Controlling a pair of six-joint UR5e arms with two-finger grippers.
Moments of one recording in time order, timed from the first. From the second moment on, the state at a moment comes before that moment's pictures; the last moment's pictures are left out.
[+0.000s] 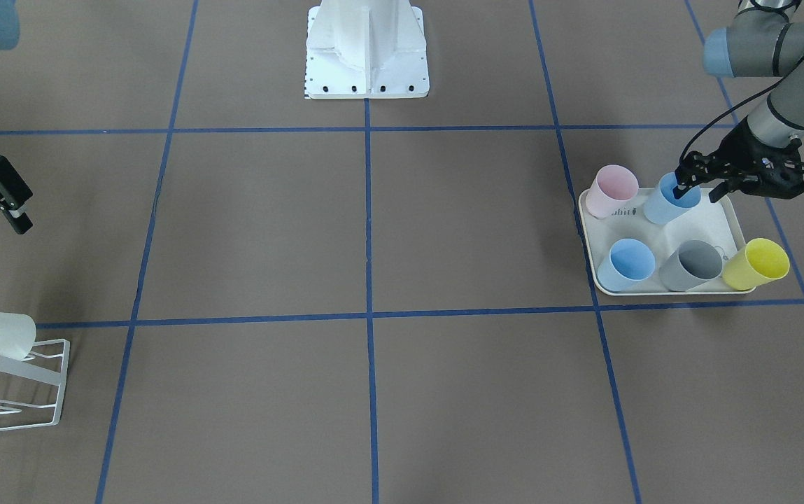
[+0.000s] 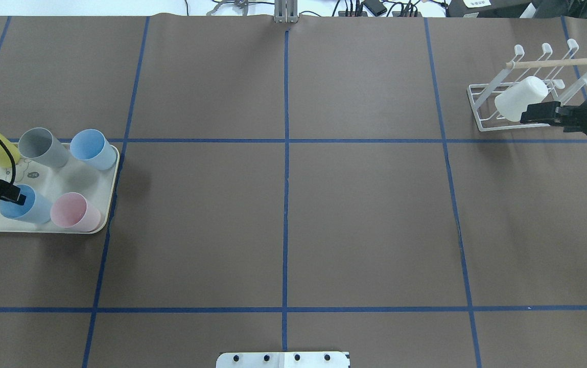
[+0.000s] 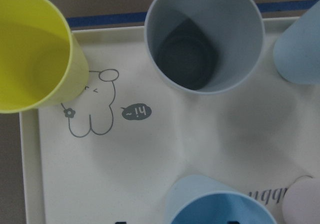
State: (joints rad) left arm -0.98 -1.45 -1.76 -2.13 -2.24 -0.72; right arm 1.02 -1.63 1.99 -1.05 1.92 1.08
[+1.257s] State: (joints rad) left arm -1.22 -1.44 -1.93 -1.95 -2.33 -0.56; right arm 1.02 -1.63 2.00 -1.05 1.92 1.08
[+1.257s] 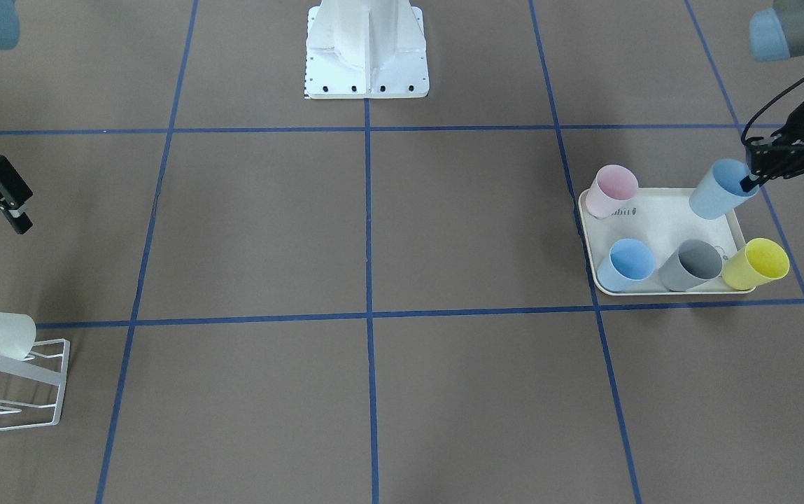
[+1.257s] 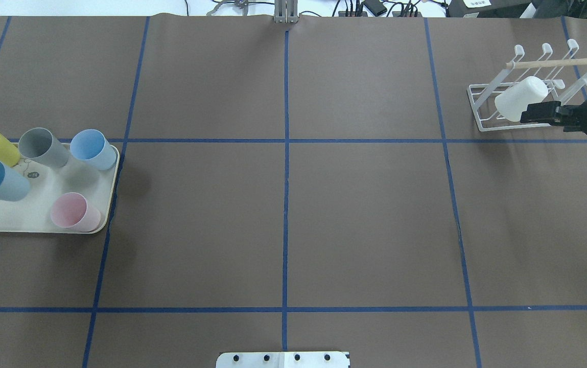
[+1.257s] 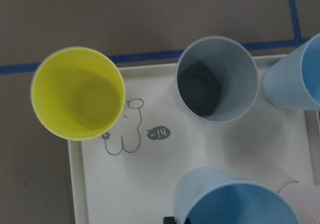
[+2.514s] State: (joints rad) left arm -0.82 -2.11 -1.99 -1.99 -2.21 -1.71; right arm 0.96 -1.56 2.01 -0.94 1.93 1.33
